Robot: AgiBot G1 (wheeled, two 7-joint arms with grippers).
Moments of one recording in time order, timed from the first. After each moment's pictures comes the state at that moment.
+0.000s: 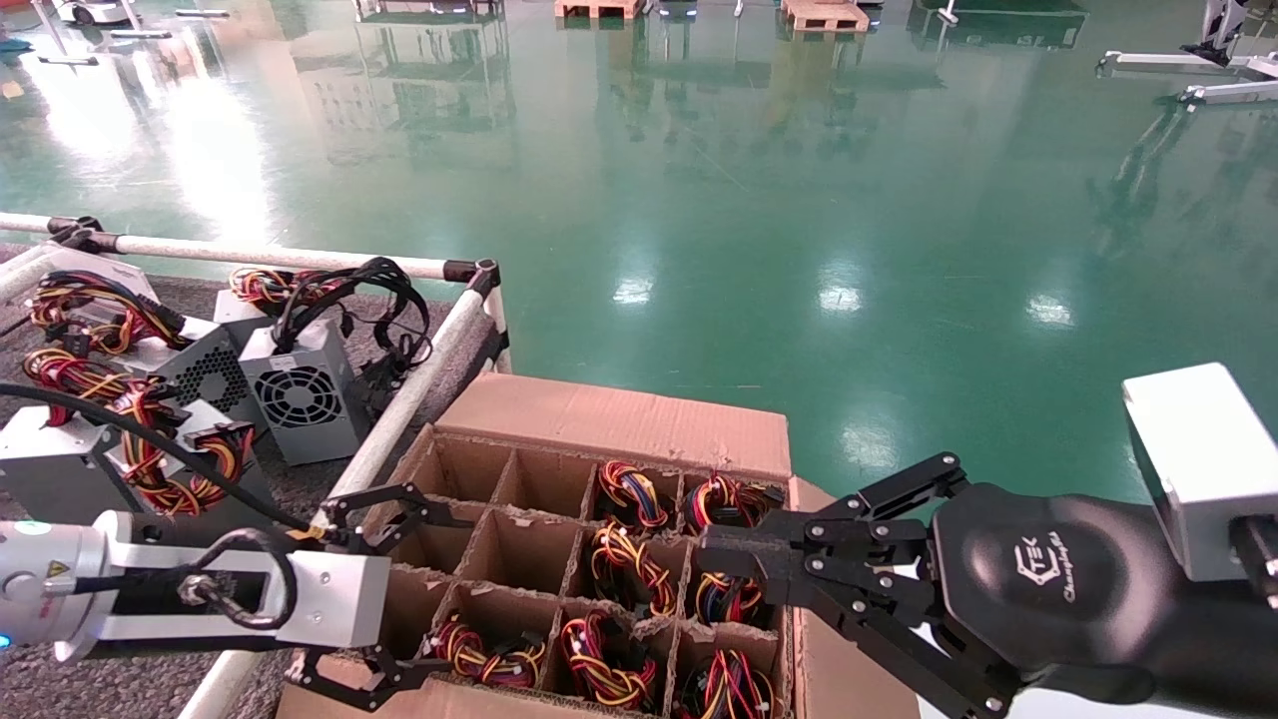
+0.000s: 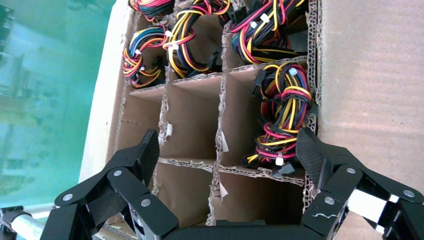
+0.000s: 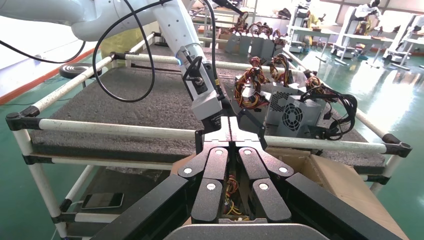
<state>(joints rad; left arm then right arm) -1.34 0.66 0.71 -1.38 1.40 1.23 0.05 1.07 -0.61 -0.28 1.28 -0.73 -1.50 0.19</state>
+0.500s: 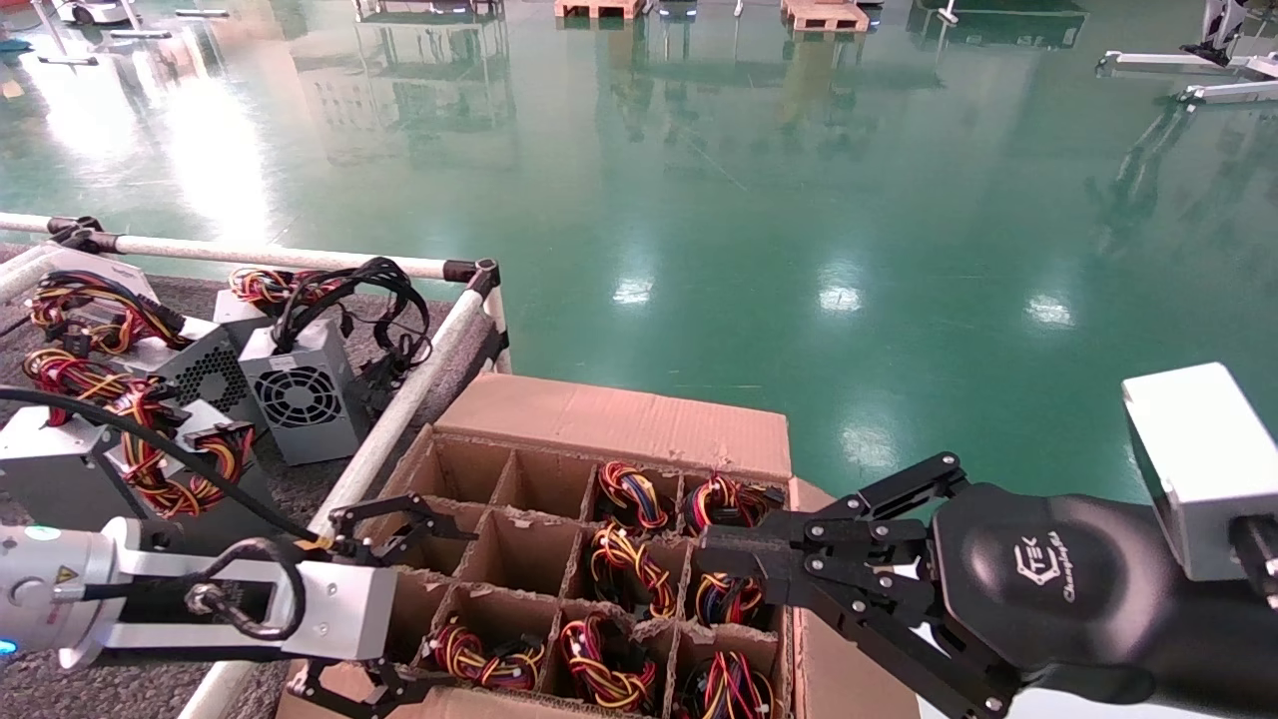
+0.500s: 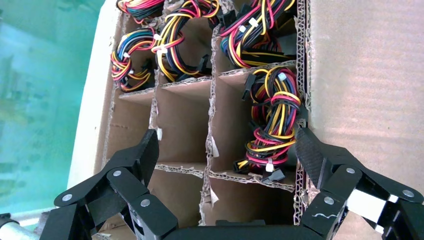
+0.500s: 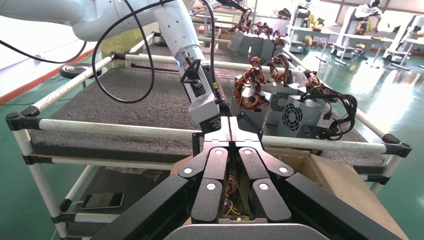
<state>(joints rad) -1.35 0.67 0.72 -1.39 1.41 1.25 0.03 1.07 -0.61 -0.28 1.28 -0.73 -1.50 0.19</state>
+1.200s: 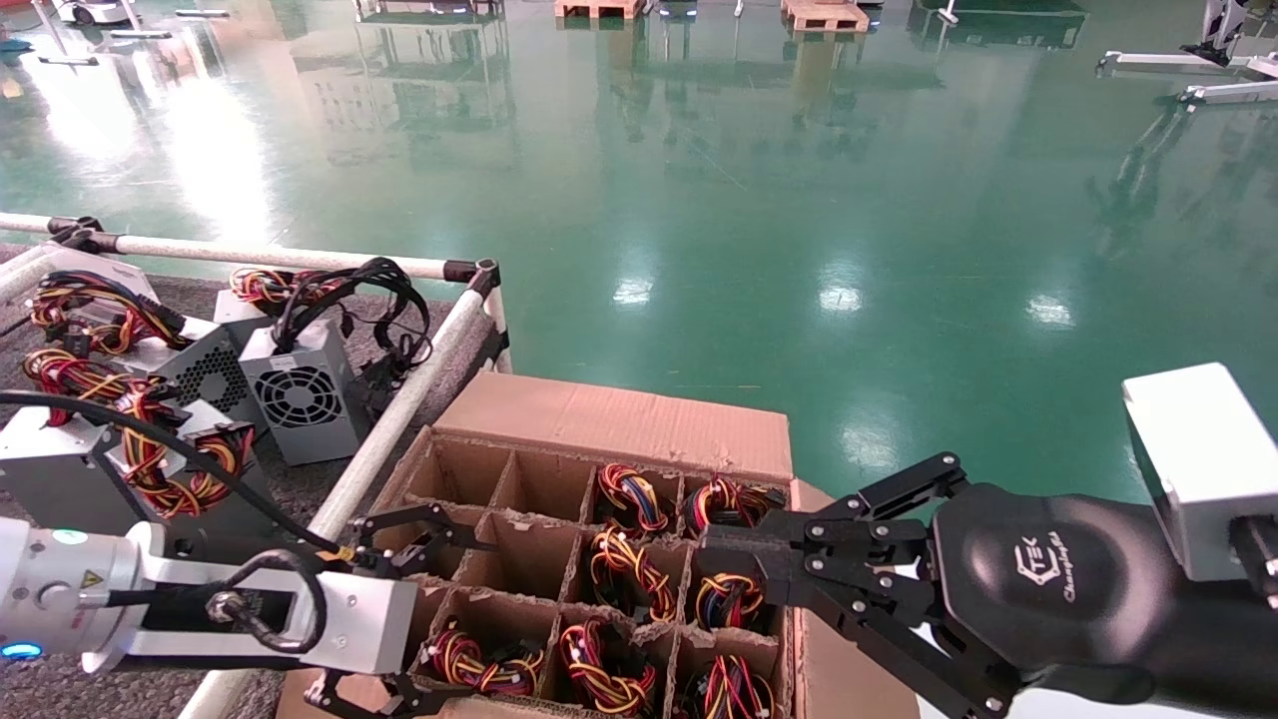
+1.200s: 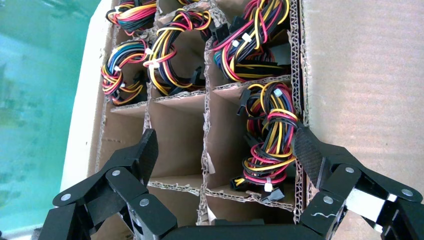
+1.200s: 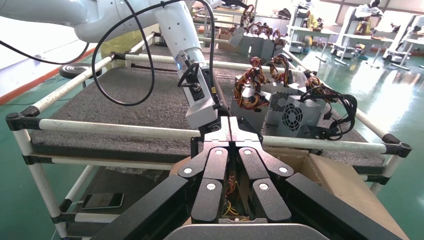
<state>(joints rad) -1.36 0.70 0.74 -1.39 1.42 1.26 0.03 1.07 -0.61 -0.28 1.28 -0.73 -1.50 0.19</state>
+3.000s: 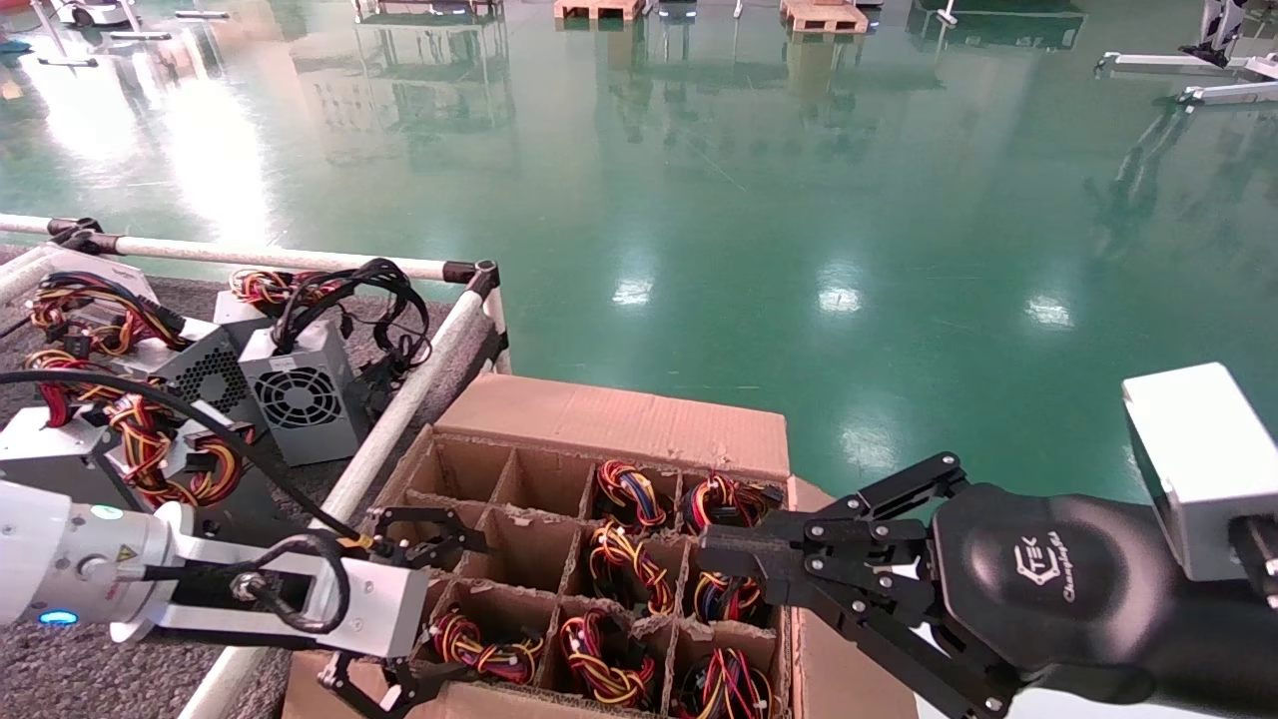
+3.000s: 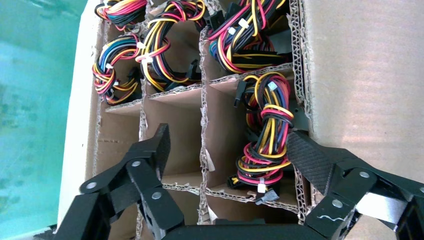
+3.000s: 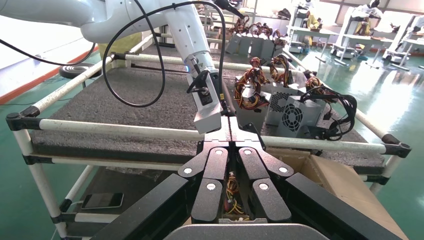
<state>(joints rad) -1.41 0.76 0.78 -1.28 1.46 1.30 0.10 1.07 -0.61 -0.28 1.28 -0.73 -1.50 0.19</state>
